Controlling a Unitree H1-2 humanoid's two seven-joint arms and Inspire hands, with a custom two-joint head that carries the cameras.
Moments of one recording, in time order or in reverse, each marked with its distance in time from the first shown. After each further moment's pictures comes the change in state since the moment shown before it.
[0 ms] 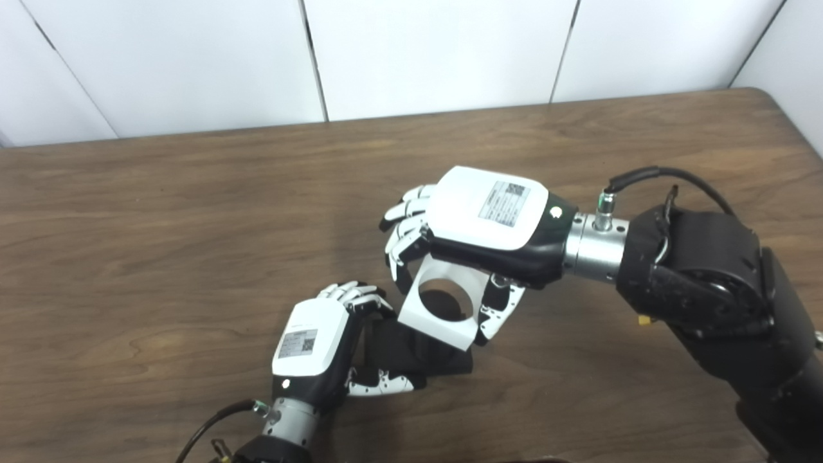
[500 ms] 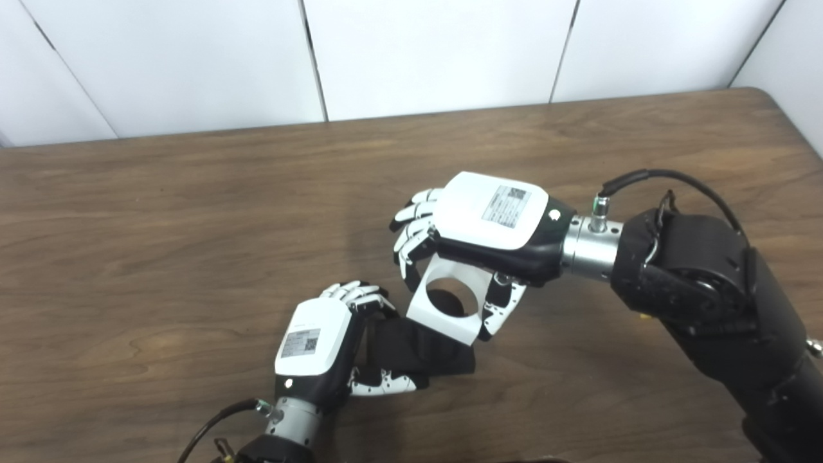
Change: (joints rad) left arm 0.001 -0.004 -0.007 -0.002 0.004 0.001 0.000; right arm 0.054 0.007 -0.018 0.099 -0.031 -0.105 -0.062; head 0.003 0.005
